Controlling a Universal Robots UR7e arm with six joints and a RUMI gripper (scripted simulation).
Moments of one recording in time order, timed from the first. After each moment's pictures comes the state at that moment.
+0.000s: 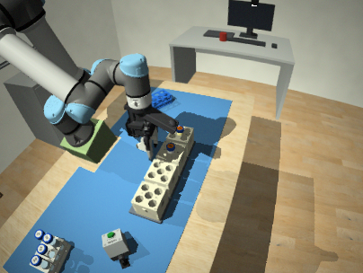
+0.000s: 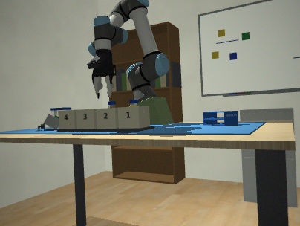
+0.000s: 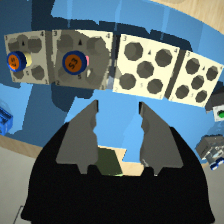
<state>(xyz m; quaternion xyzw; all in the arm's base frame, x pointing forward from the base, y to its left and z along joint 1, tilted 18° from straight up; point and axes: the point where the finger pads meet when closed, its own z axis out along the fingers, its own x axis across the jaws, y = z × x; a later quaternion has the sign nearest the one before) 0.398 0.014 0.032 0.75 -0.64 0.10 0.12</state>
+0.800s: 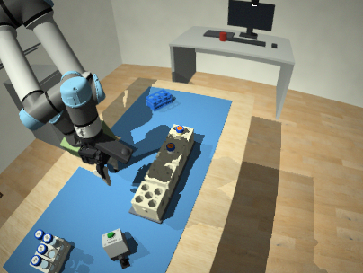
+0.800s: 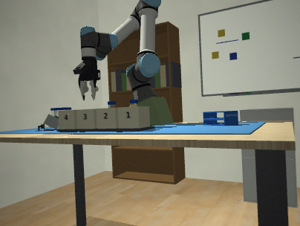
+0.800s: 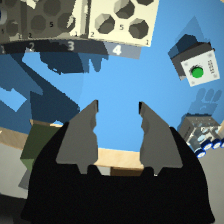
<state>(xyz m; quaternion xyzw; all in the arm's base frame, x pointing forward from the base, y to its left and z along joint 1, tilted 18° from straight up) 0.321 -0.140 0.083 0.75 -0.64 0.11 0.12</state>
